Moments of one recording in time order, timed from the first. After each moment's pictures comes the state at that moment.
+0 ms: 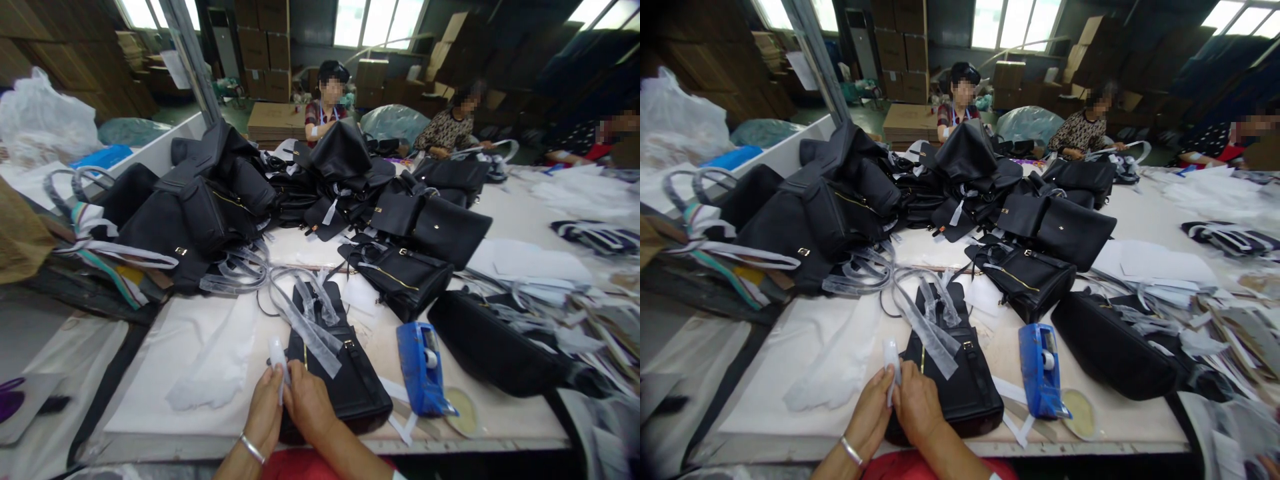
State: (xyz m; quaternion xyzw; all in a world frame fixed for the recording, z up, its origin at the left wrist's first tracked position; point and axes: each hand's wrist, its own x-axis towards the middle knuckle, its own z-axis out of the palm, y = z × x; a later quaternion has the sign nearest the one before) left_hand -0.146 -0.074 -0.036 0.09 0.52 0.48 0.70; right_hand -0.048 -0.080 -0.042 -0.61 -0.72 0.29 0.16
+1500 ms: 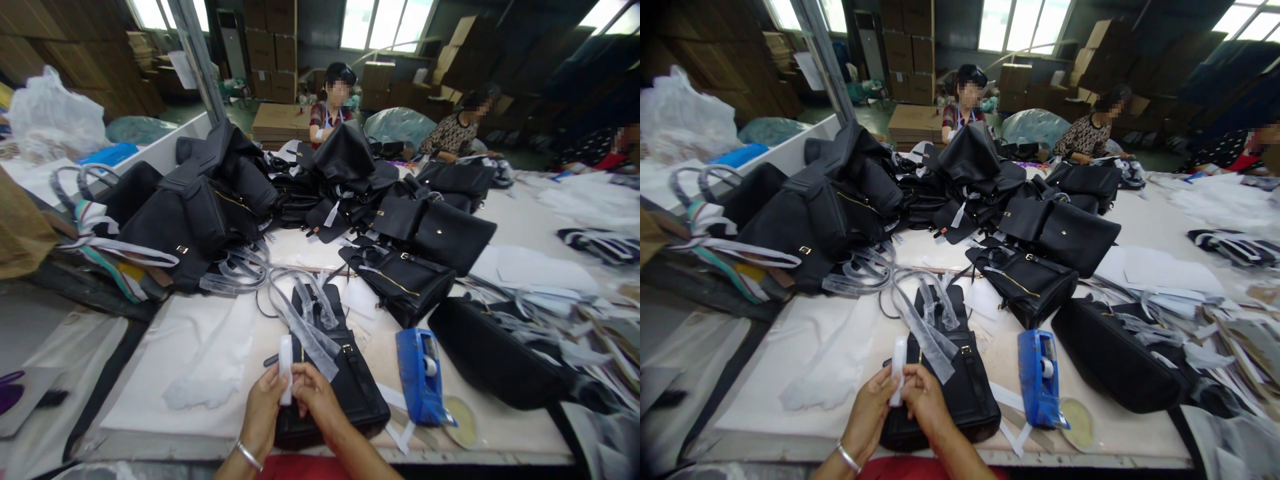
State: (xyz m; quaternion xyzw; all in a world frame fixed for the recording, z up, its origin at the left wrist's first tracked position) left_hand -0.139 -0.073 -0.027 0.17 0.51 0.46 0.71; right_hand -0.023 -0.078 -0.044 -0.50 -0.31 0.71 0.39
